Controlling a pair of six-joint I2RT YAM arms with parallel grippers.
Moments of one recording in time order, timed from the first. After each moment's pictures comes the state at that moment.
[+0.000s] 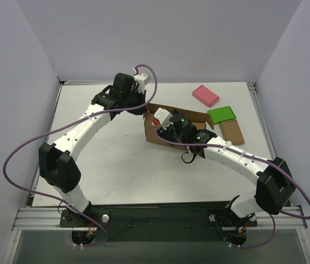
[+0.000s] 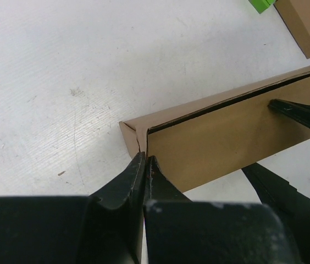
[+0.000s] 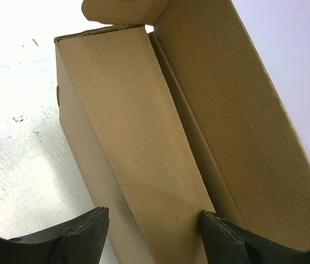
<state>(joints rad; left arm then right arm) -0.51 1.71 1.64 -0.62 0.18 -0.14 0.77 1.44 1.03 -0.22 0.29 -0.42</state>
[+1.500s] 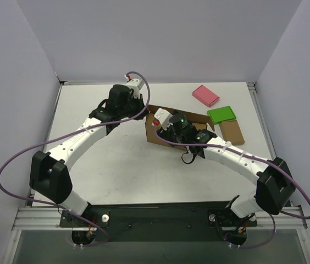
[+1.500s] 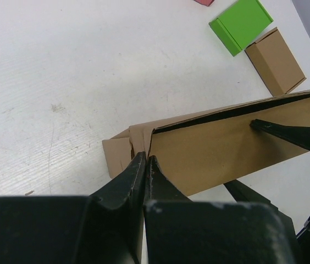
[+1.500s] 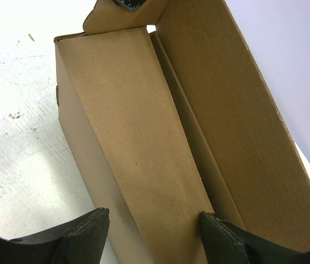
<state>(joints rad) -0.52 1.57 1.34 -0.28 0.17 -0.31 0.77 1.44 1.03 -0.23 0.31 -0.41</state>
